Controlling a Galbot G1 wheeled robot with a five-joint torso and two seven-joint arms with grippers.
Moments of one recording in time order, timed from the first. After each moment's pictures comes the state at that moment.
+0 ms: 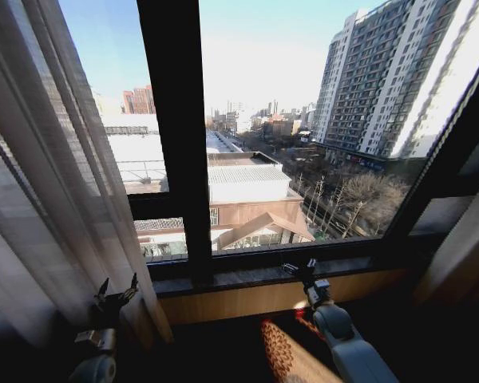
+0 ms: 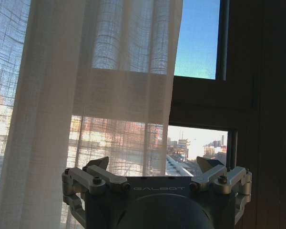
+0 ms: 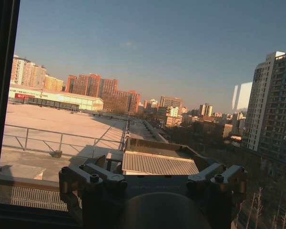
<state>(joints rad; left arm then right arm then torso) 1.38 -1.30 -0.78 -1.64 -0.45 -0.35 0.10 -1.10 1.17 0.42 1.59 0.23 0.06 0.03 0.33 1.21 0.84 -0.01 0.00</state>
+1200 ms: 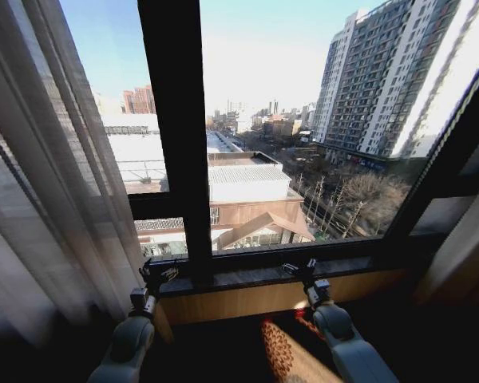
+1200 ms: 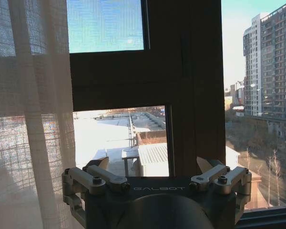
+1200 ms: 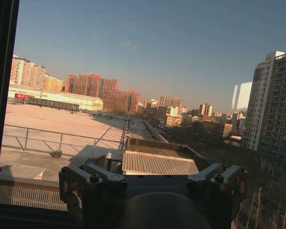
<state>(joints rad) 1.26 -1.29 -0.53 -1.83 -0.21 0.10 -0.09 -1.10 1.17 0.42 1.59 0.23 0.06 0.03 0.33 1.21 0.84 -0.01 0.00</state>
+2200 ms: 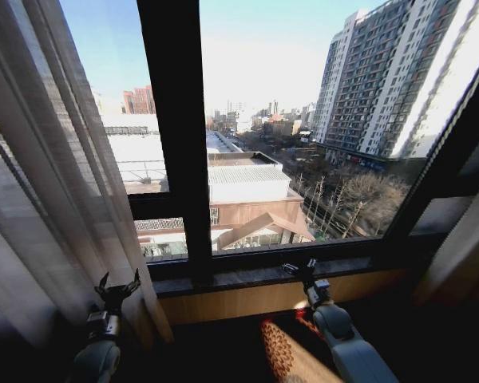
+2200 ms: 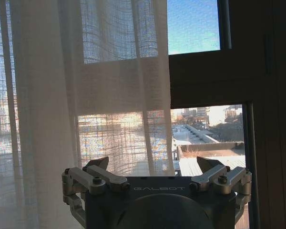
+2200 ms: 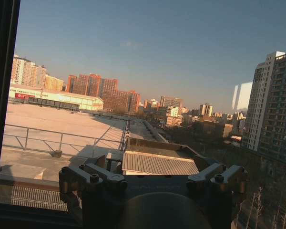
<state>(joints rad) 1.36 -1.20 -0.67 -1.74 -0.30 -0.11 -0.17 -1.10 1.17 0.42 1.59 0.23 0.06 0.03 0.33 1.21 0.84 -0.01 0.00</state>
